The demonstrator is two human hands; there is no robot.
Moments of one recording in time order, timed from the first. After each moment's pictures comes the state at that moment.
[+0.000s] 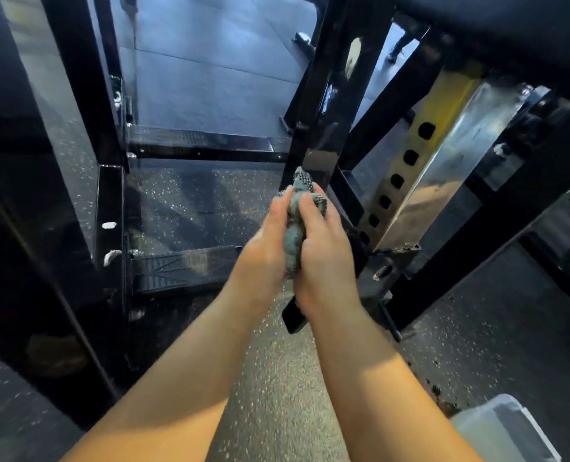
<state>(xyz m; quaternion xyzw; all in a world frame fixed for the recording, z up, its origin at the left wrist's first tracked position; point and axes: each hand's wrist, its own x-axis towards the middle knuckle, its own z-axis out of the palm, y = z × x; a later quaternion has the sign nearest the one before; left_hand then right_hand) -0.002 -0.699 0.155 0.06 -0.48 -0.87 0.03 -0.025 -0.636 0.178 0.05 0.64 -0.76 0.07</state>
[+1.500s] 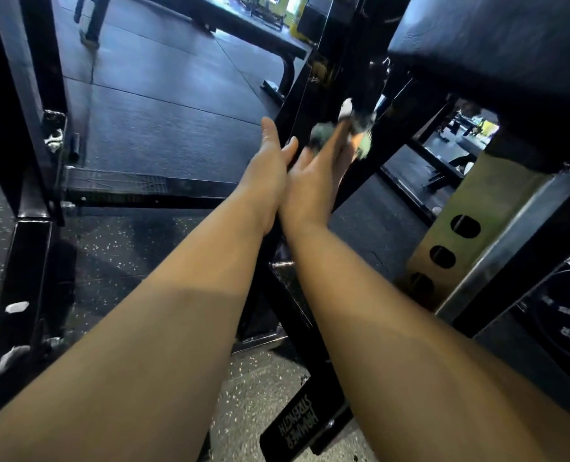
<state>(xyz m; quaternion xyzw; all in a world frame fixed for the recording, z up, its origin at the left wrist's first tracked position) -0.221 -0.741 0.192 0.03 -0.49 -0.87 -0.04 -0.223 -0.685 0.191 -0.04 0.85 -0.44 -0.28</state>
